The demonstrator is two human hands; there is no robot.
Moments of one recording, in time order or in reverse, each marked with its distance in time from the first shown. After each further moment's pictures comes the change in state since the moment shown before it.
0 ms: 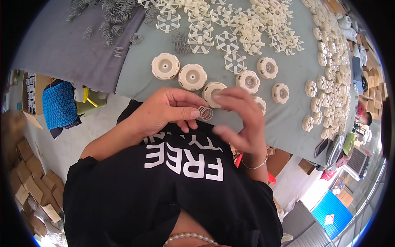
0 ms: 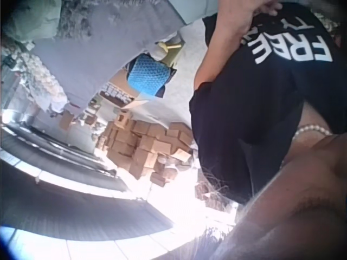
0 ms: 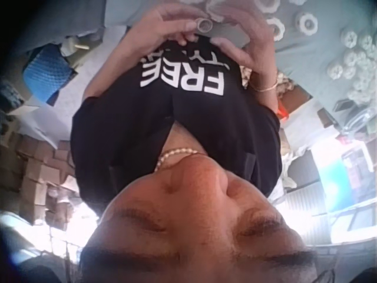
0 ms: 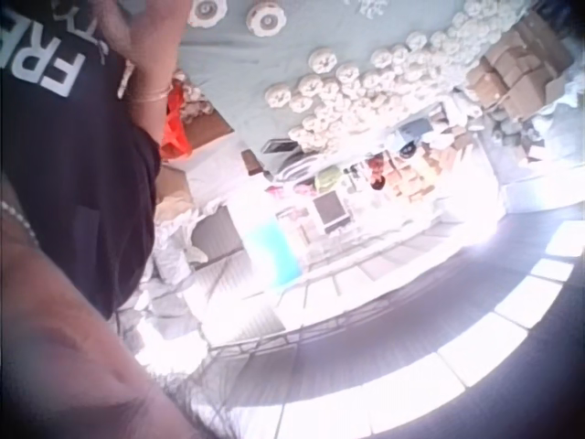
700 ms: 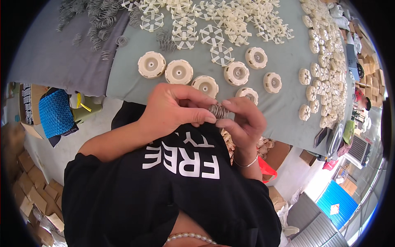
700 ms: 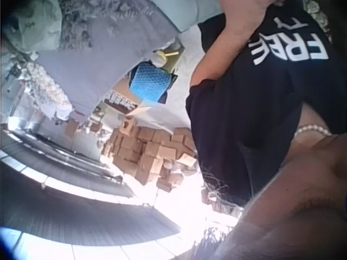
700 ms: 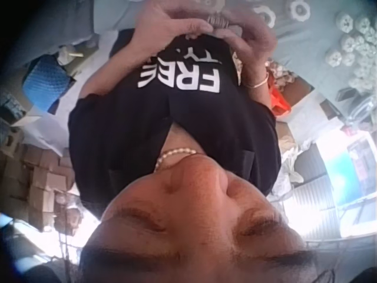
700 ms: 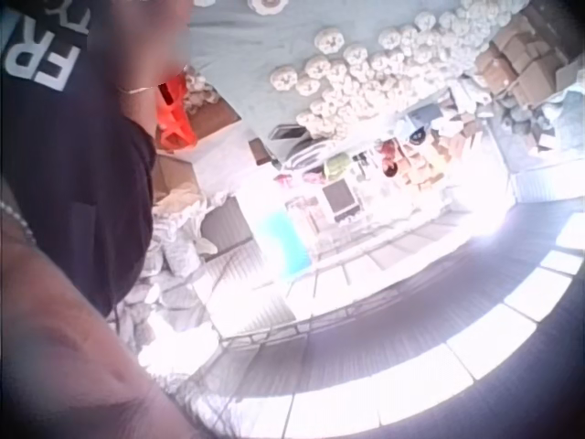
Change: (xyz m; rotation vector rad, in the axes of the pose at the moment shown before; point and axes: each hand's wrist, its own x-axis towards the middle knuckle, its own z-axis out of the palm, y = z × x) left_hand 0.015 -0.001 0.044 0.247 0.102 0.245; right_hand -0.046 0.026 0.008 0.332 0.264 -0.054
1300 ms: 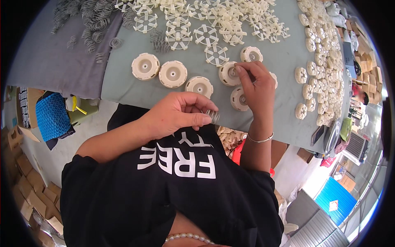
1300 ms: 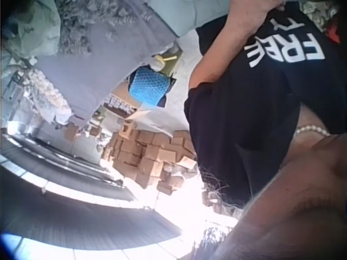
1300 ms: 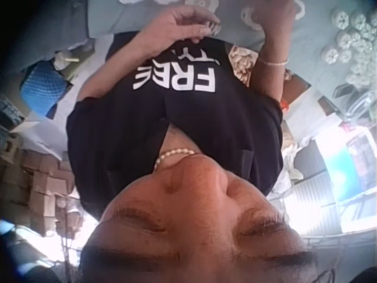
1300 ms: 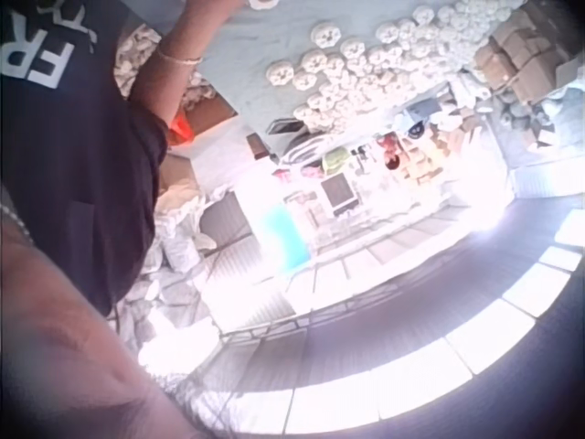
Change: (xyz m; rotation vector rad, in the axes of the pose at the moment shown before) left_hand 0.016 -0.027 -0.003 -0.206 -0.254 -0.169; right_hand 0.064 0.025 -0.044 -0.744 0.042 0.316
